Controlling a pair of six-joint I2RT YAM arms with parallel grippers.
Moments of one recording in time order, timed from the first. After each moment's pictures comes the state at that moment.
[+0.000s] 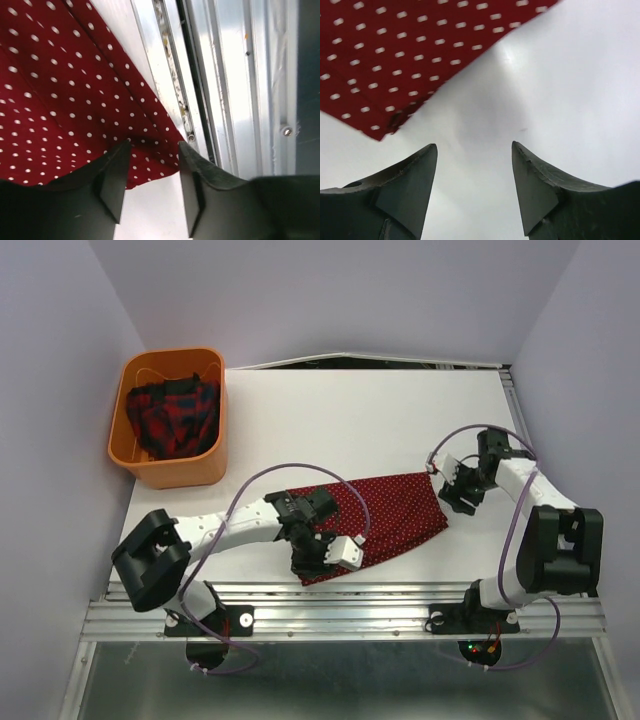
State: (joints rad) left arm -0.99 1.48 0.89 -0.76 0.45 0.77; right arm -0.09 1.45 0.91 -0.78 -0.35 -1.23
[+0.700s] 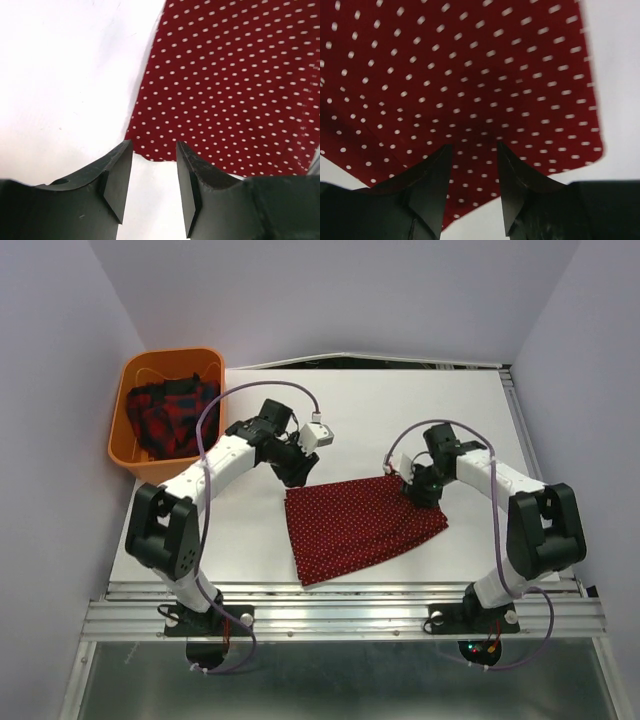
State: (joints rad) left arm -0.48 1.59 1.26 -0.70 0.42 0.49; right arm 0.22 1.60 1.08 -0.74 -0.37 -0.99
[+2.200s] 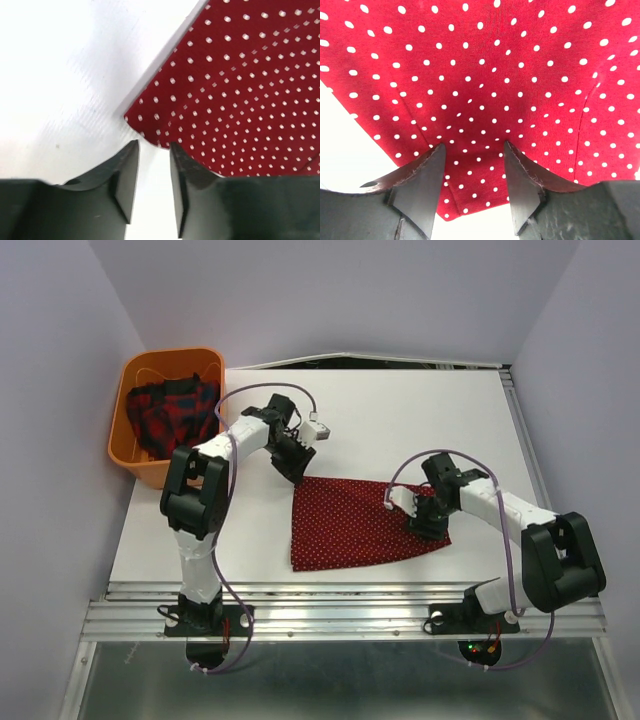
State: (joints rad) left arm -0.40 2.00 1.50 -0.81 0.41 0.47; right arm 0.32 1.40 0.77 -0.74 -0.28 -1.04
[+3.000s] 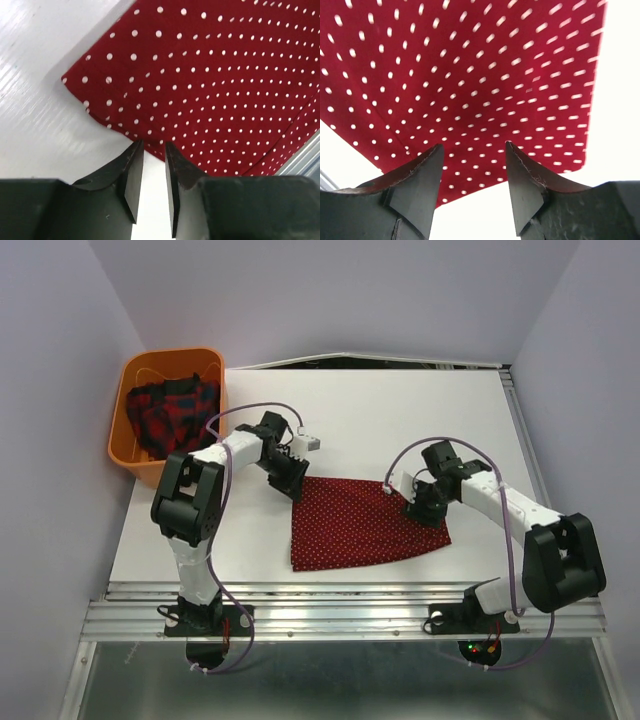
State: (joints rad) left arm -0.38 1.88 1.27 -0.72 0.51 0.25; right arm 0.32 1.39 0.88 -0.75 -0.25 -0.95
